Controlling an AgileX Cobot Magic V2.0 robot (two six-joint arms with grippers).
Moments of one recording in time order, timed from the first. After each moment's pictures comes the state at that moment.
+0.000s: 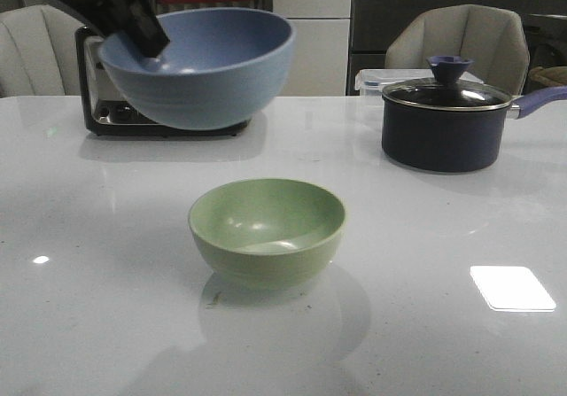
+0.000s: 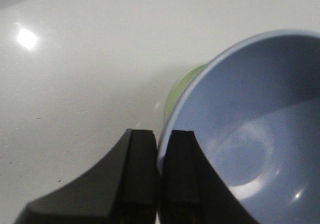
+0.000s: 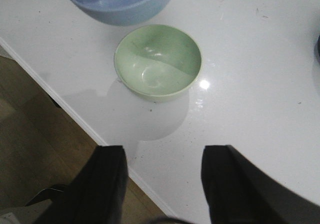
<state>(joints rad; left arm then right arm) -0.42 1.61 -1.40 -0.28 0.92 0.26 0.64 0.76 -0.76 0.06 0.71 -0.06</state>
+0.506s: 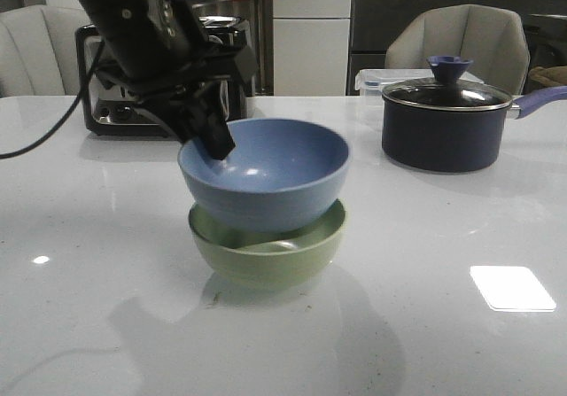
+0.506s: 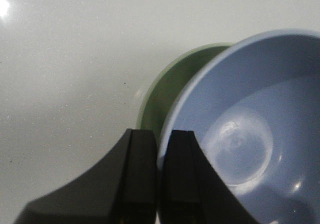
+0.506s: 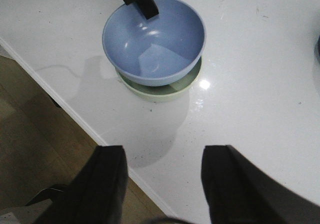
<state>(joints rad) -0.49 1.85 -1.43 -0.30 0.83 0.26 0.64 0.76 -0.76 0.07 0.71 -0.06</state>
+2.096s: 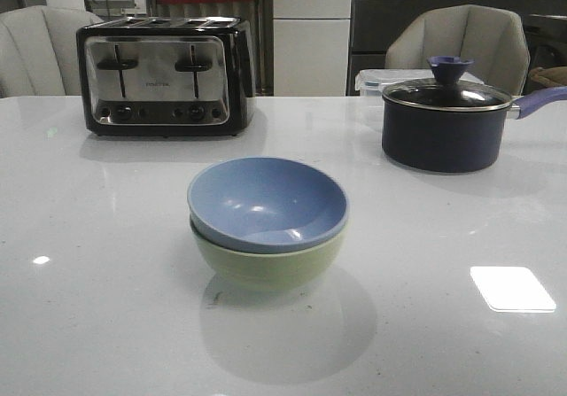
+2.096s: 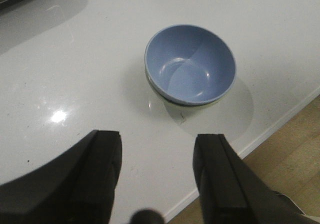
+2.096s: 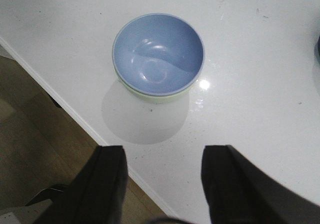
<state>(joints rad) -0.50 0.88 -0.87 -0.19 0.79 0.28 0.64 0.76 -0.76 0.07 0.71 -0.06</state>
